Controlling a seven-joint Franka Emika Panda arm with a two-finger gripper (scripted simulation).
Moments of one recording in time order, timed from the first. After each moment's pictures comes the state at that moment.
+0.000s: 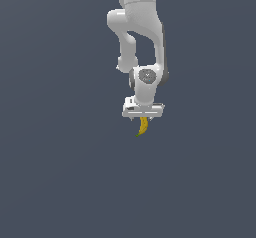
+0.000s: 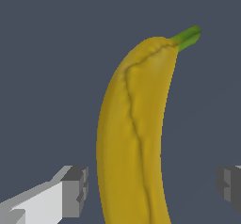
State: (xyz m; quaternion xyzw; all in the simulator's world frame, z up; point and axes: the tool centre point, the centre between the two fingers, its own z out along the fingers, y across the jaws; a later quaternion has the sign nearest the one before) arm -0.099 0.072 0.025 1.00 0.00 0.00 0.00
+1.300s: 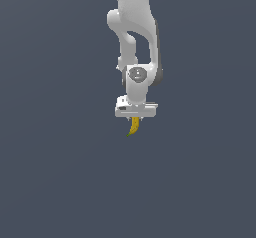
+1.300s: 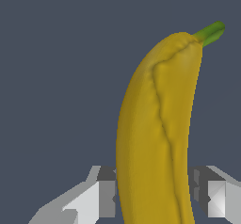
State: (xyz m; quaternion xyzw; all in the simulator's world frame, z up) arm -0.092 0.036 0.036 1.00 0.00 0.00 0.00
